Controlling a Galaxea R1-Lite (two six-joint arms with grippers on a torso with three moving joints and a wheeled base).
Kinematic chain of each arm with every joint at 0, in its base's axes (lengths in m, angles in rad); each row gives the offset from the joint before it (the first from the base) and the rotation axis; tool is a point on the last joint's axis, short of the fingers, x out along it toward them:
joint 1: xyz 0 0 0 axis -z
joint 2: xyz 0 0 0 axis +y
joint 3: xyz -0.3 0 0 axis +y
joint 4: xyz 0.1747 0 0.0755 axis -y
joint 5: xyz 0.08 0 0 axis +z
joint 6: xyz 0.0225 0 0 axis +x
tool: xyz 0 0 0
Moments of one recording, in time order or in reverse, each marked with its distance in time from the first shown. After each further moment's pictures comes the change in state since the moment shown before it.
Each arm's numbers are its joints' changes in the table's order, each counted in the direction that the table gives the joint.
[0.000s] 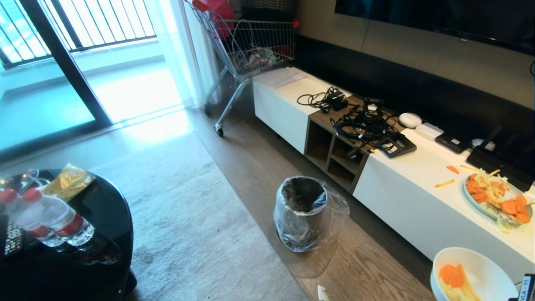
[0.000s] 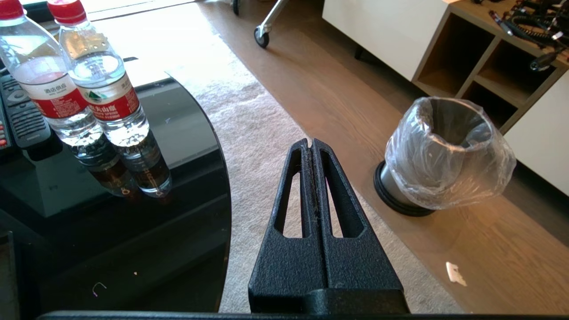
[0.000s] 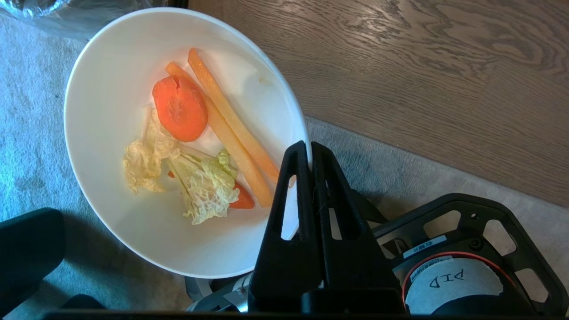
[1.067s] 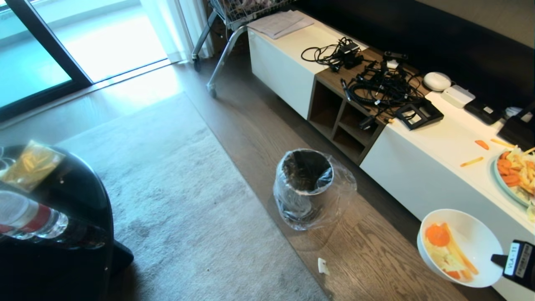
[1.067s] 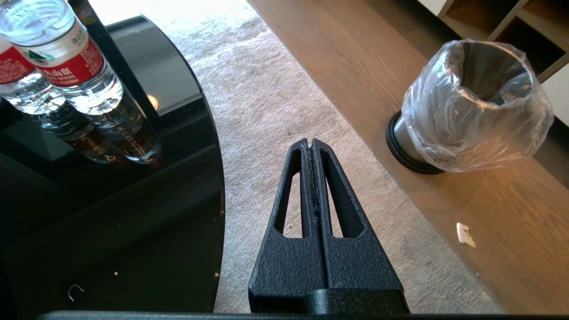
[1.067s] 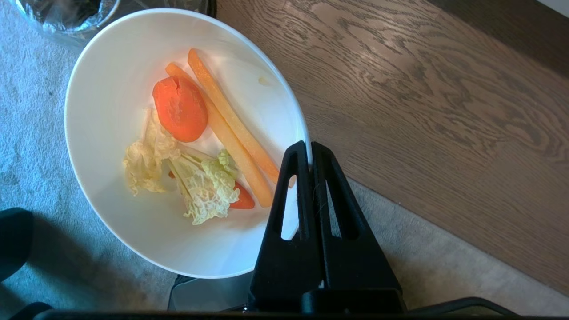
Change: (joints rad) left arm 0.000 0.000 0.000 0.000 0.000 0.000; right arm -0.001 0.005 -0.017 0.251 -0.046 -0.222
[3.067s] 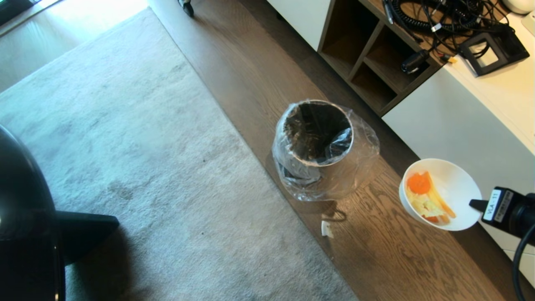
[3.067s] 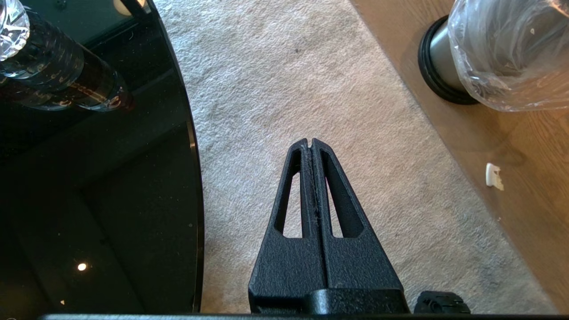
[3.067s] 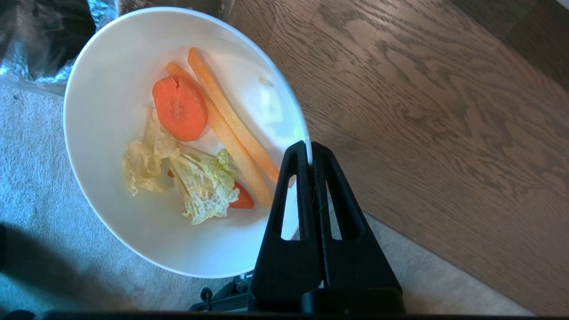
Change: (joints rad) left arm 0.000 0.000 0.000 0.000 0.000 -0.001; right arm 0.002 0.097 -0.132 0.196 0.005 -0.136
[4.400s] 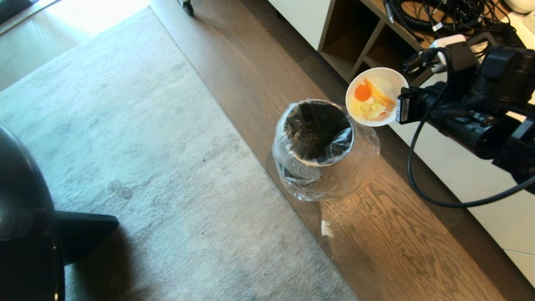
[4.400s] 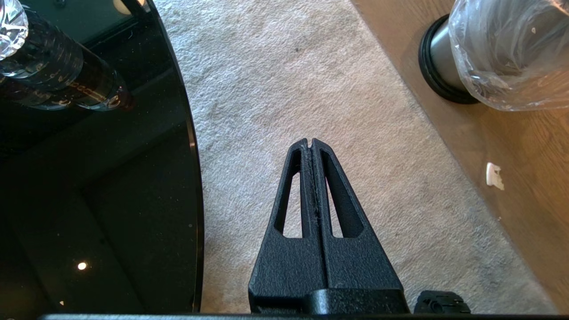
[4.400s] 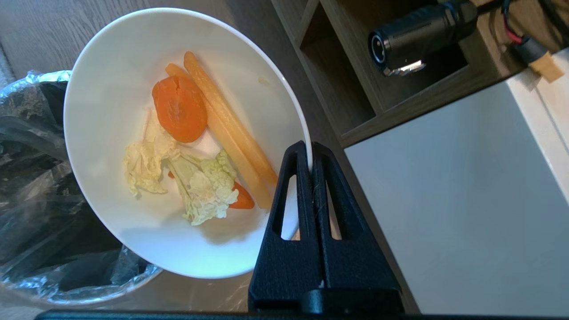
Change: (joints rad) left arm 0.000 0.000 0.000 0.000 0.000 0.000; right arm 0.002 0.512 -0.394 0.722 -0.002 -0.846
